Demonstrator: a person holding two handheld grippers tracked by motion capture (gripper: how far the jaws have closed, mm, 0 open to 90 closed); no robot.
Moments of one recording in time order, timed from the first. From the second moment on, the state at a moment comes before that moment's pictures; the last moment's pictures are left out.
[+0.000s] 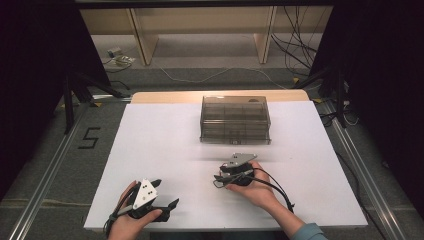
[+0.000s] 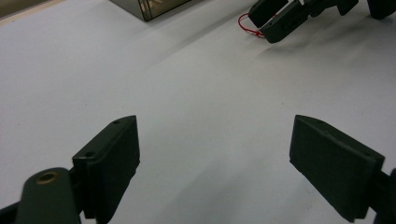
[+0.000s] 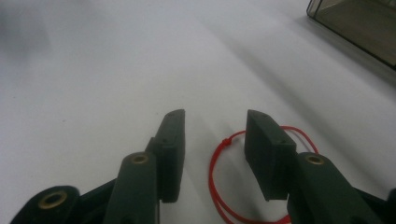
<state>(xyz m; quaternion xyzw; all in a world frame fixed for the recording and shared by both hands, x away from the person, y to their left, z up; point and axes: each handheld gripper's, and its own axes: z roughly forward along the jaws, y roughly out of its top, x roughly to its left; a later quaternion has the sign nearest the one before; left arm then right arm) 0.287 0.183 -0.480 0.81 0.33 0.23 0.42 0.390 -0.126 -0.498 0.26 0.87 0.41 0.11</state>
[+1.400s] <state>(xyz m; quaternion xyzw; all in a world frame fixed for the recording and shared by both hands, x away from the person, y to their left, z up) 0.285 0.183 -0.480 0.81 0.33 0.23 0.43 0.392 -0.122 -0.500 0.29 0.86 0.40 0.12</state>
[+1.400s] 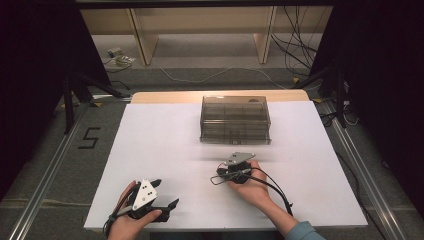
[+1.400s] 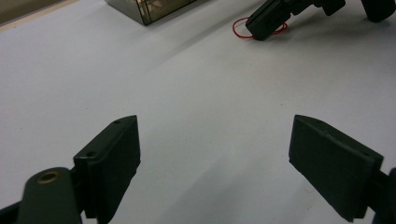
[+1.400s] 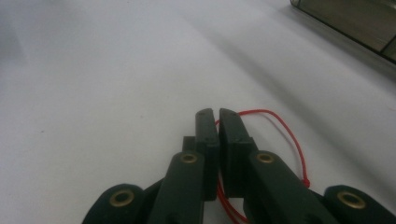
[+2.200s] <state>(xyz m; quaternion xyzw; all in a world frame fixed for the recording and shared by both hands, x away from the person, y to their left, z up) 0.286 0.184 -0.479 0.81 0.33 0.23 0.43 0.385 -0.134 -0.477 0.28 0.84 0.44 0.13</state>
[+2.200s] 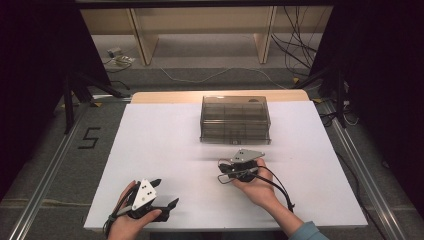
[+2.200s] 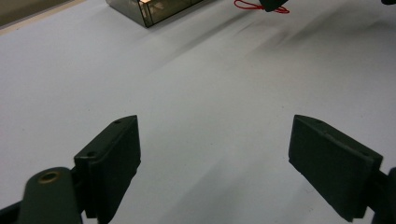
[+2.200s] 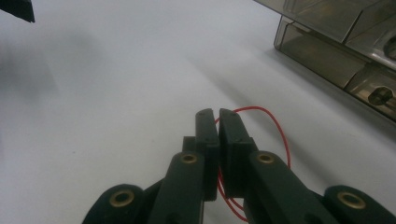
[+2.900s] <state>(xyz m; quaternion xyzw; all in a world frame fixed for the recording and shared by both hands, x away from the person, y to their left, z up) 0.287 0.183 -0.480 0.81 0.32 0.23 0.43 0.379 -0.137 -0.465 0.28 0.83 0.46 0.14</state>
